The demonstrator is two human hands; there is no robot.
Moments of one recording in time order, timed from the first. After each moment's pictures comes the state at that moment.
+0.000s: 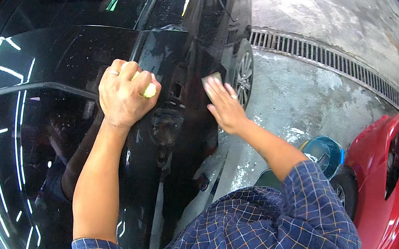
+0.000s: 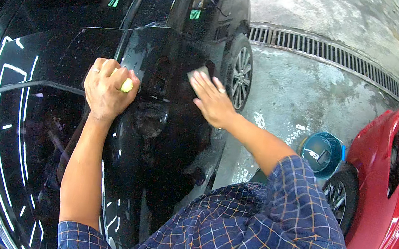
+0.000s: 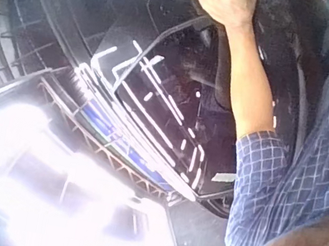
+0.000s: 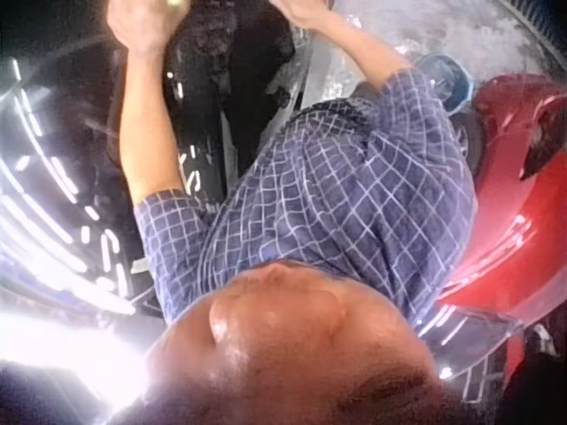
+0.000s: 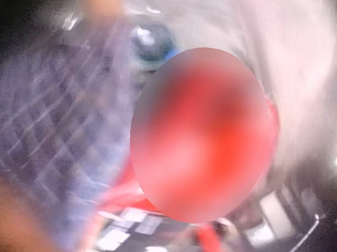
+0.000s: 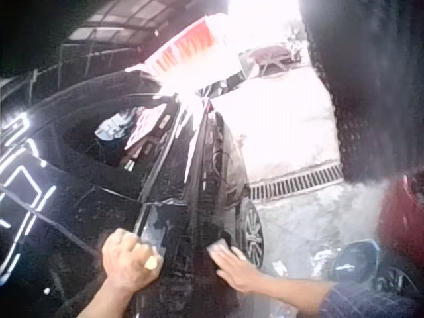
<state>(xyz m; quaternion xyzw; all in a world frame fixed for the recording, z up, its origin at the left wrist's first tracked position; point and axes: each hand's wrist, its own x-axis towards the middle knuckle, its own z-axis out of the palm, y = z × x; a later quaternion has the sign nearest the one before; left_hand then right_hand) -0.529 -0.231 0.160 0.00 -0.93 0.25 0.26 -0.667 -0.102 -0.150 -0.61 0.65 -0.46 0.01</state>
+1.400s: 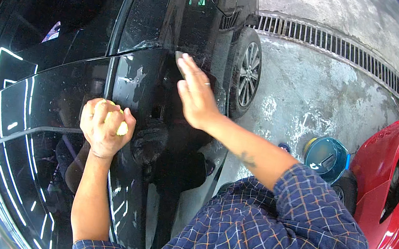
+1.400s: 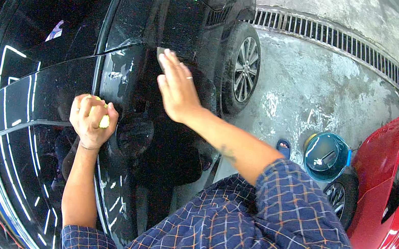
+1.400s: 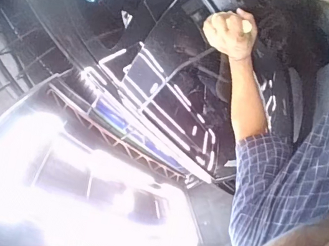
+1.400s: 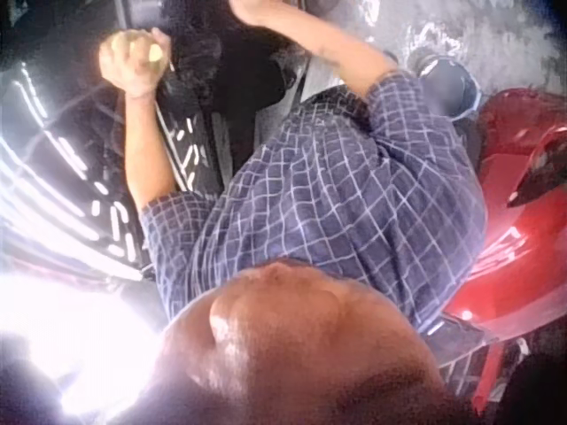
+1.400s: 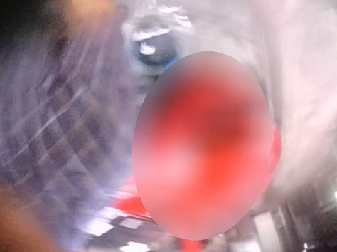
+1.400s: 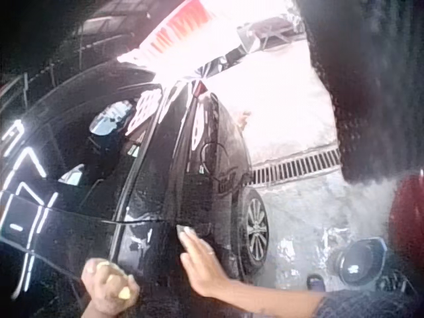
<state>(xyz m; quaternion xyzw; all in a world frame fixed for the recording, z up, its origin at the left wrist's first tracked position) -0.481 -0.226 0.162 0.02 -0.95 0.24 0.19 -0.646 -0.156 -0.053 -0.43 0.52 -0.73 0.11</state>
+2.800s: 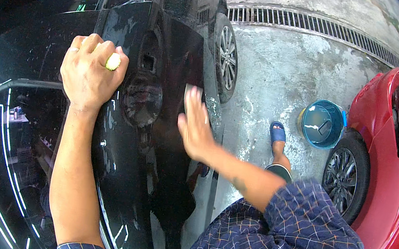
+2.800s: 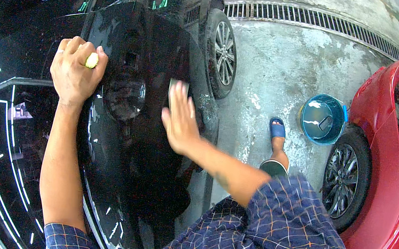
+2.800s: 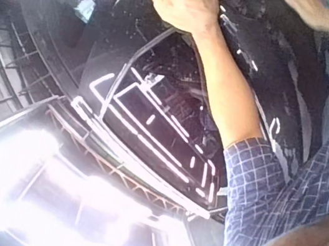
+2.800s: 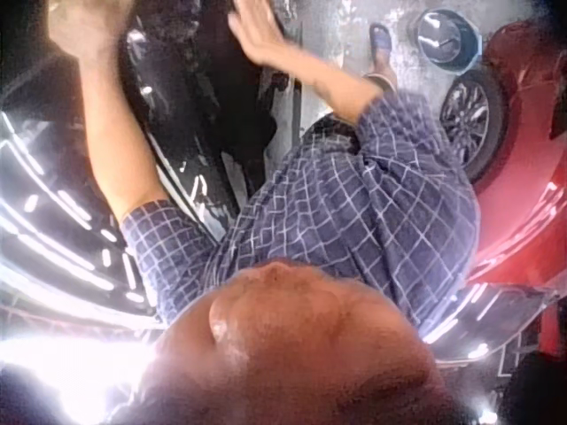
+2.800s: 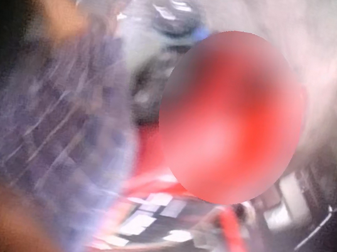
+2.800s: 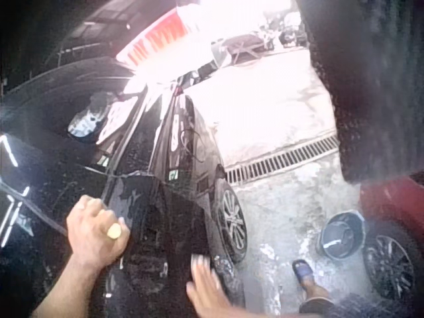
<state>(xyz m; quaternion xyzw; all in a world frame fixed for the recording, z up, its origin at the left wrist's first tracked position) -0.488 -0.252 0.146 0.00 -0.93 0.30 0.23 -0.462 -0.090 -0.149 -0.36 0.69 -0.61 0.17</state>
